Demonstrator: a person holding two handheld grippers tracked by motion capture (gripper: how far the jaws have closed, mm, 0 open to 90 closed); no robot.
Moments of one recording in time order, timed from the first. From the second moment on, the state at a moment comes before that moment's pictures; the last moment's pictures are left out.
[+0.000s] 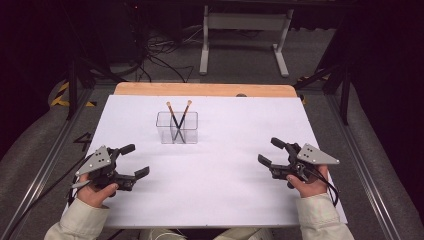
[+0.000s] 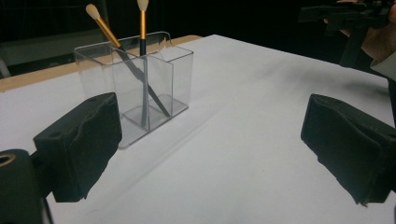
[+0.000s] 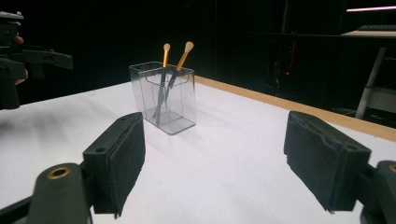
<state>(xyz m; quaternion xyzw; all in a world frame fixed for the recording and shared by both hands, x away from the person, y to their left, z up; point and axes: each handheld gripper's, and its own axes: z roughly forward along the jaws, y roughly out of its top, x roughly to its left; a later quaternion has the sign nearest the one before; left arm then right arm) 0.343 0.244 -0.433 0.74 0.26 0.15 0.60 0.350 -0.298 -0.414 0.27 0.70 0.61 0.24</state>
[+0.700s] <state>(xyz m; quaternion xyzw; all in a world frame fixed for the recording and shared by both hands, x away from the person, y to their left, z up) 0.345 0.241 -0.461 0.75 0.27 0.14 0.60 0.339 -0.297 -0.438 0.28 0.71 0.60 0.24</state>
